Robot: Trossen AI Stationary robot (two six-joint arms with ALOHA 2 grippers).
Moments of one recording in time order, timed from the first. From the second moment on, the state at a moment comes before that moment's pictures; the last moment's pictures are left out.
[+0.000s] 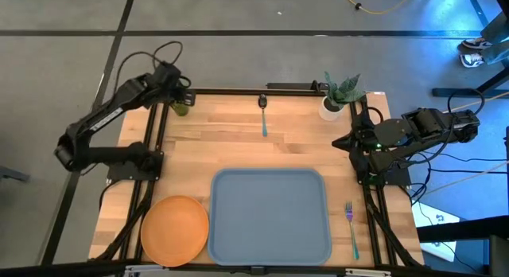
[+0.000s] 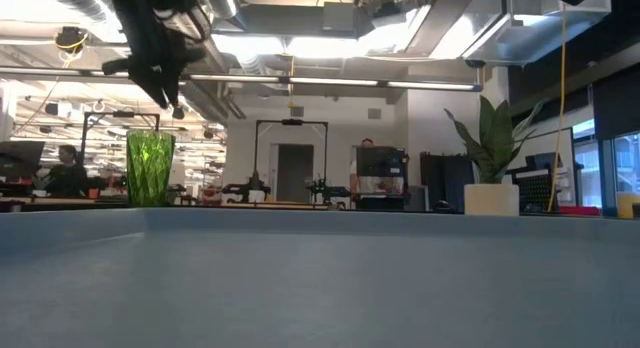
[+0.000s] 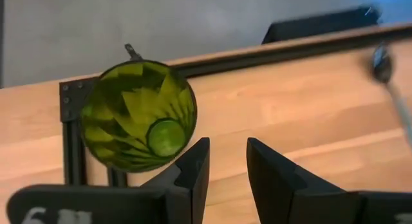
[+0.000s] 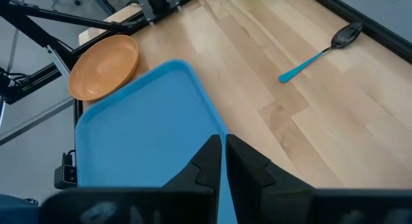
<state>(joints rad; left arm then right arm) 0.84 1.07 1.05 -0.92 -0.25 -0.46 0.30 0.82 1.18 -1.06 0.34 0.71</state>
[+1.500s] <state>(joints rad) 0.85 1.36 1.05 -0.93 -0.40 -0.25 0.30 0.82 1.18 -1.04 0.34 0.70</state>
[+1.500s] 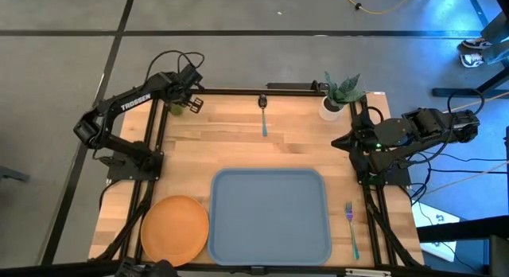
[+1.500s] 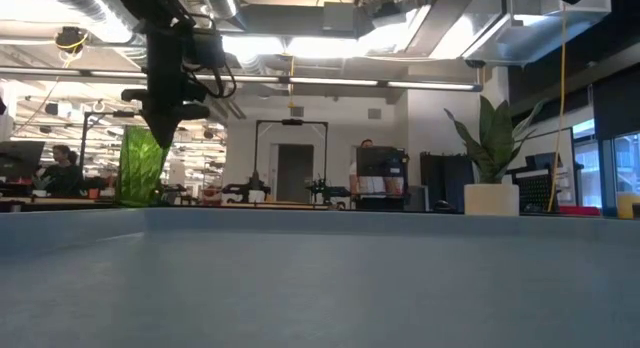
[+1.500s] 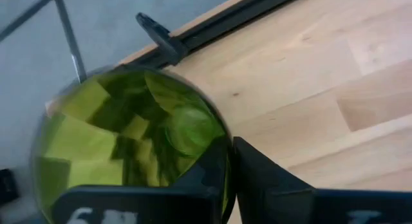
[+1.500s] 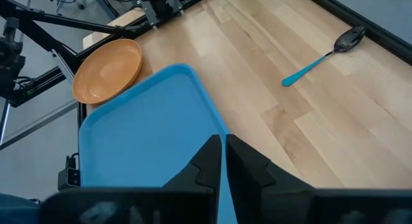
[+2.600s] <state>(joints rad) -0.12 1.43 1.71 -1.40 -0.04 0.02 0.30 0.82 1.18 -1.04 0.26 0.67</state>
